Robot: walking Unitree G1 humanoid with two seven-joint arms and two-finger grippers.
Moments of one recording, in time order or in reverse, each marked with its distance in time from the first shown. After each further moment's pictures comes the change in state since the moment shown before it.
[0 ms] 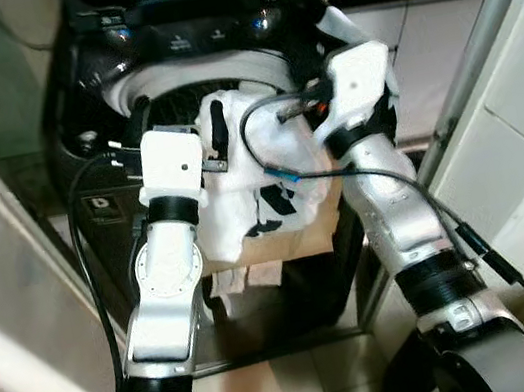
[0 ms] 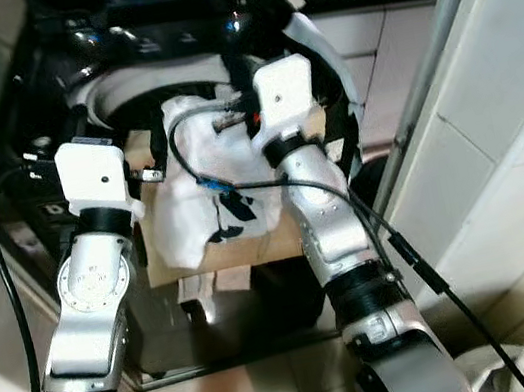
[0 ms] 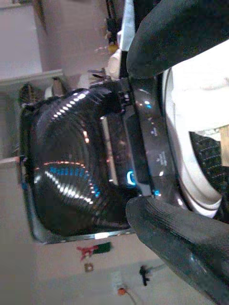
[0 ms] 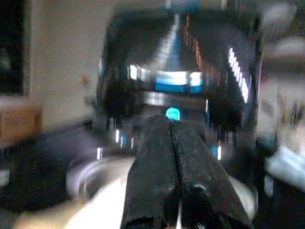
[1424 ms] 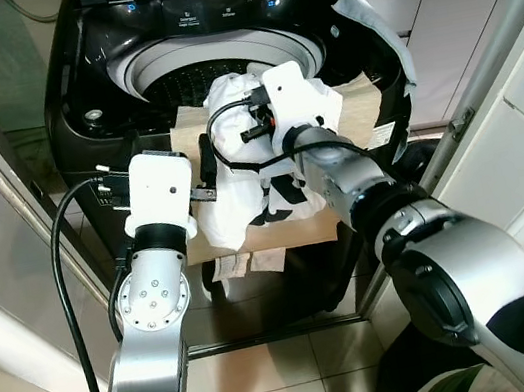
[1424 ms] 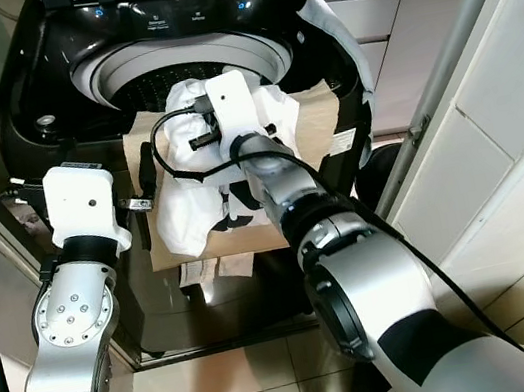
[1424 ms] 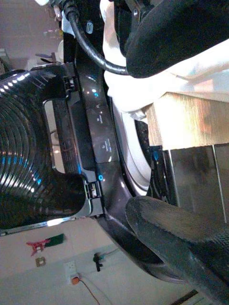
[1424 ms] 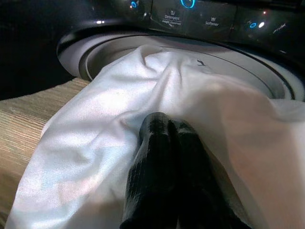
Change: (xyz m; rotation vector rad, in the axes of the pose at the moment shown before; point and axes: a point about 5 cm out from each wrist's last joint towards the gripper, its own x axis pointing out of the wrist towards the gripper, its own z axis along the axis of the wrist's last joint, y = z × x) left arm -0.029 0.011 0.000 0.038 0.168 0.008; right arm 0.048 0.017 -0.038 -0.016 0.493 0.003
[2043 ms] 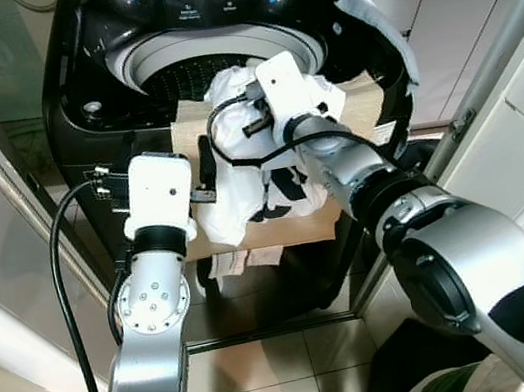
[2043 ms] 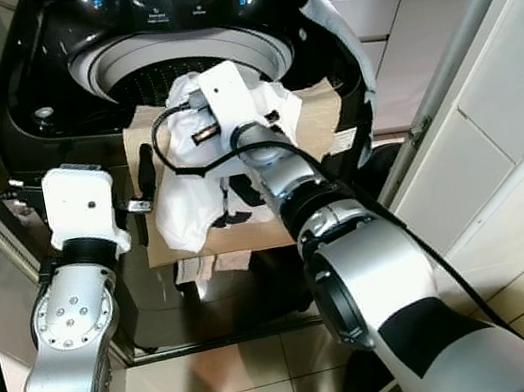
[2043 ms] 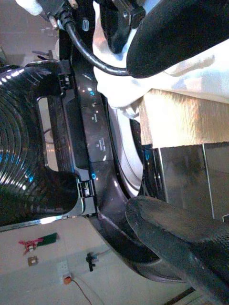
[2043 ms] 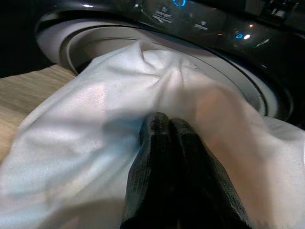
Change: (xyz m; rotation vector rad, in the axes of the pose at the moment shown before) left arm -0.002 0.000 0.001 0.005 0.004 0.005; right arm 0.002 -0.008 0.012 -0.132 0.001 -0.049
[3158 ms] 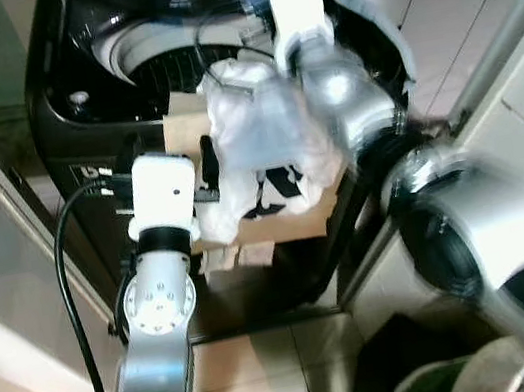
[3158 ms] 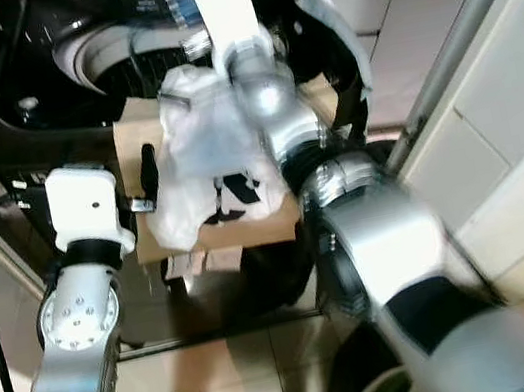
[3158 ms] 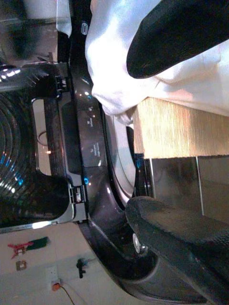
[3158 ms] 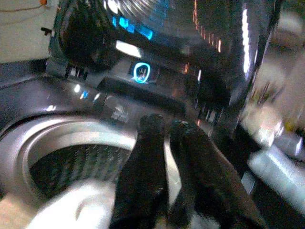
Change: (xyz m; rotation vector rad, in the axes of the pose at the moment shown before) left arm 0.000 -0.004 0.001 -0.011 -0.007 0.016; right arm -0.002 -0.015 0.051 0.023 -0.323 -0.132
